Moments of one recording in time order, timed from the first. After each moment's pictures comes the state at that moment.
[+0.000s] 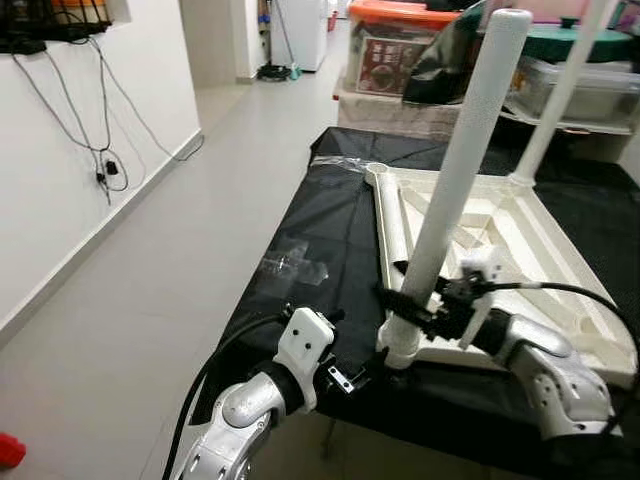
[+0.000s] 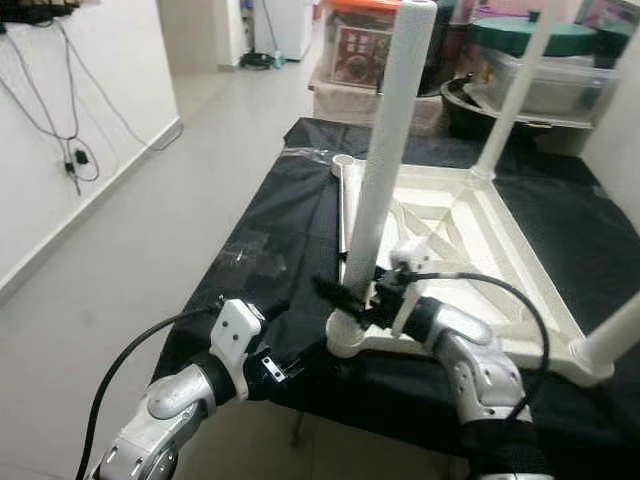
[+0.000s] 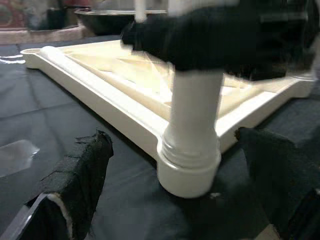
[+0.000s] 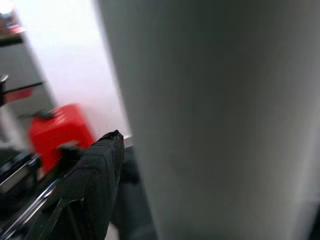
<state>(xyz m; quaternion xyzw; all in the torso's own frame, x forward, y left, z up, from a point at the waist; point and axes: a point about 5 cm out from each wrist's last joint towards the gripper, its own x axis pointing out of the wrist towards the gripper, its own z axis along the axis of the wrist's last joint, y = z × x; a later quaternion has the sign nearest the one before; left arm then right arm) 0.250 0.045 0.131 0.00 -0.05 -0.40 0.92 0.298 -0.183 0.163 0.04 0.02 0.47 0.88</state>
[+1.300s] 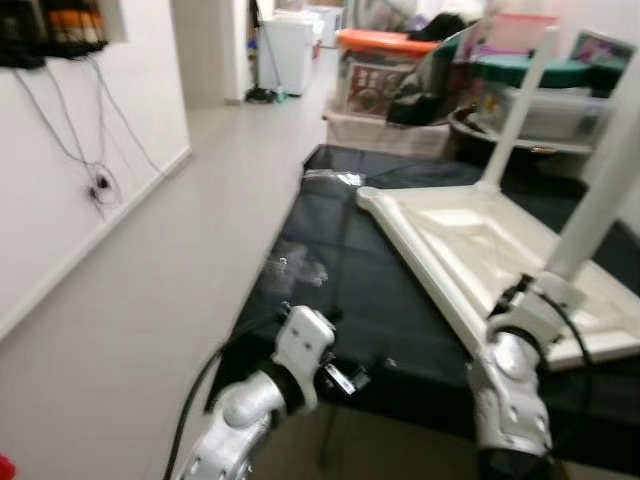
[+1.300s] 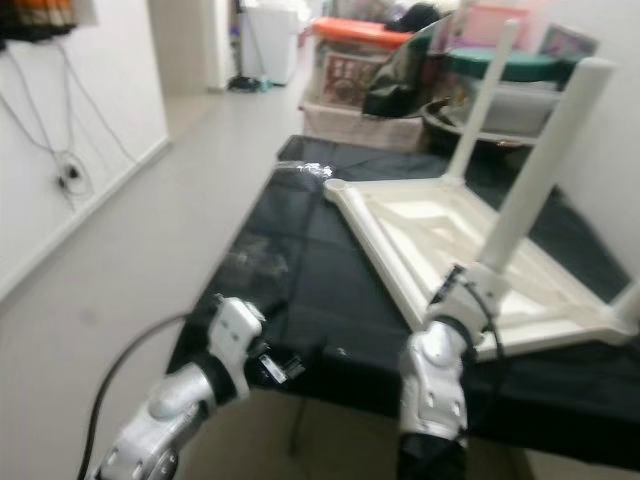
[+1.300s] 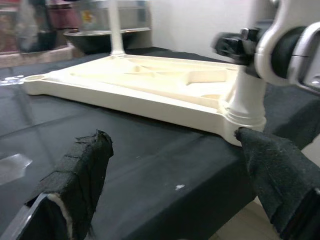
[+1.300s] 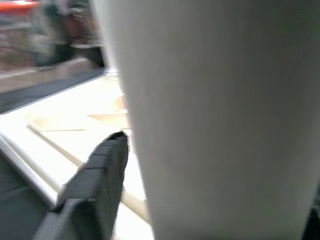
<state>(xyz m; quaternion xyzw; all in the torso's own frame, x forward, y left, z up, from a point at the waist) 0.250 0.044 0.130 0.00 -0.05 -0.40 0.92 0.302 -0.224 0.139 0.07 -0.02 -0.32 0.94</state>
